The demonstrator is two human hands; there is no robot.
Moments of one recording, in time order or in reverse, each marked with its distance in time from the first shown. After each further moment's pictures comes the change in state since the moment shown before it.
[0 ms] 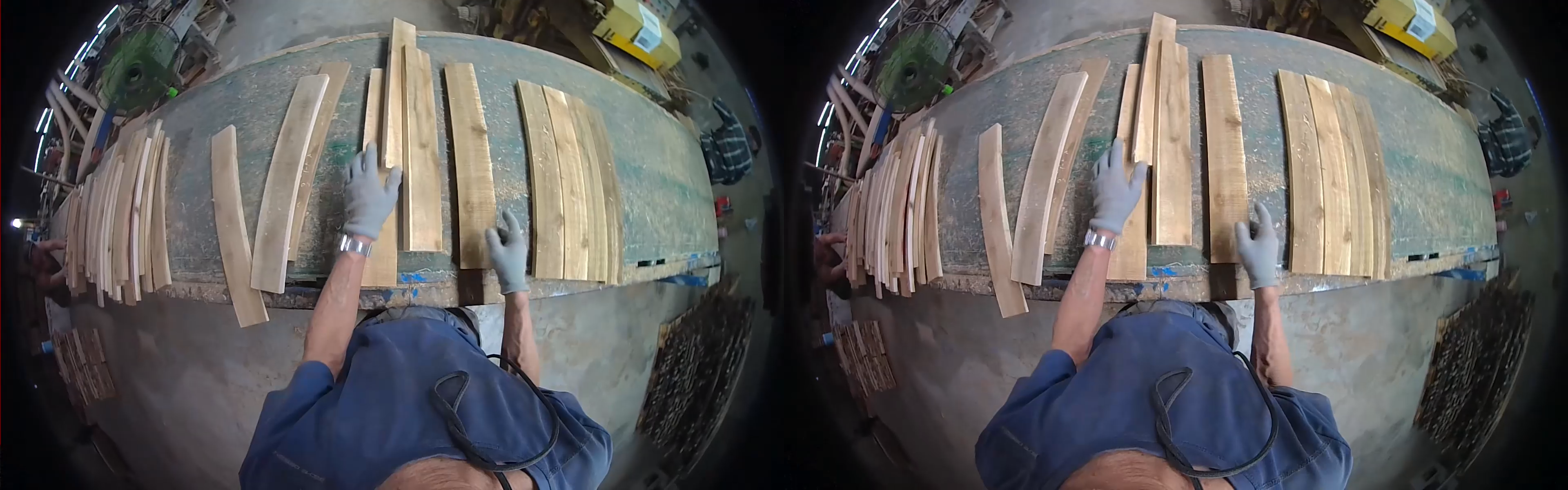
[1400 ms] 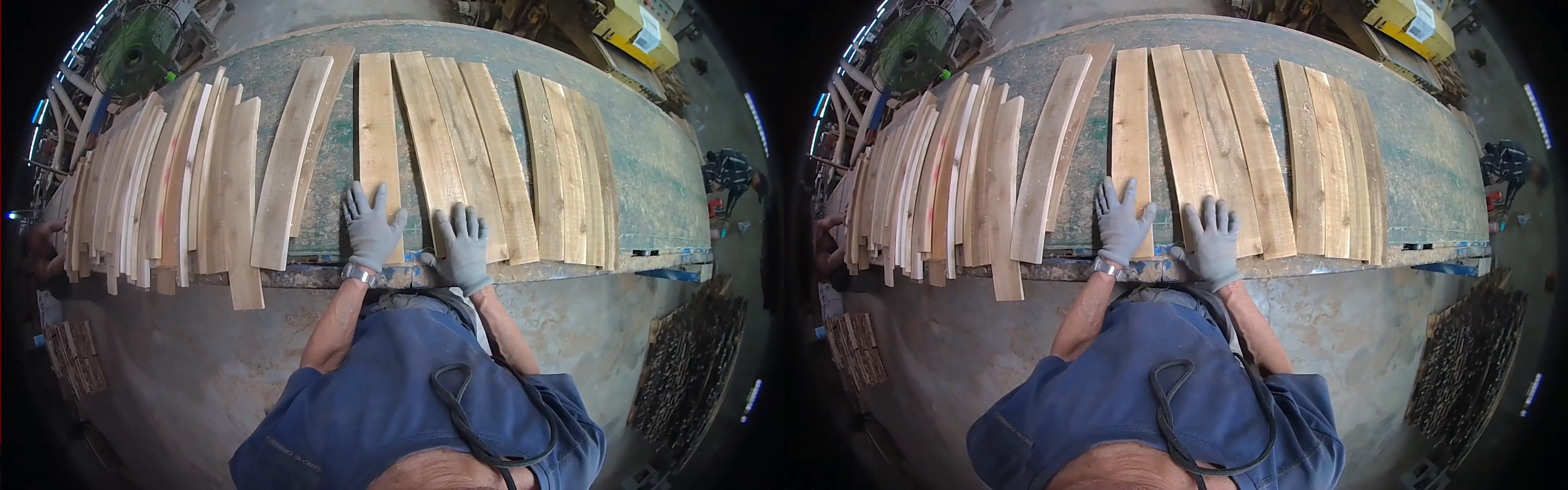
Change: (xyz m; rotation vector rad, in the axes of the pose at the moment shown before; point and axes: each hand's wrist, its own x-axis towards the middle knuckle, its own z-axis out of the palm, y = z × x) left_hand -0.109 -0.009 -0.007 0.026 -0.202 -0.057; right_hand -0.063 -0.020 0.061 -0.976 -0.082 -0.758
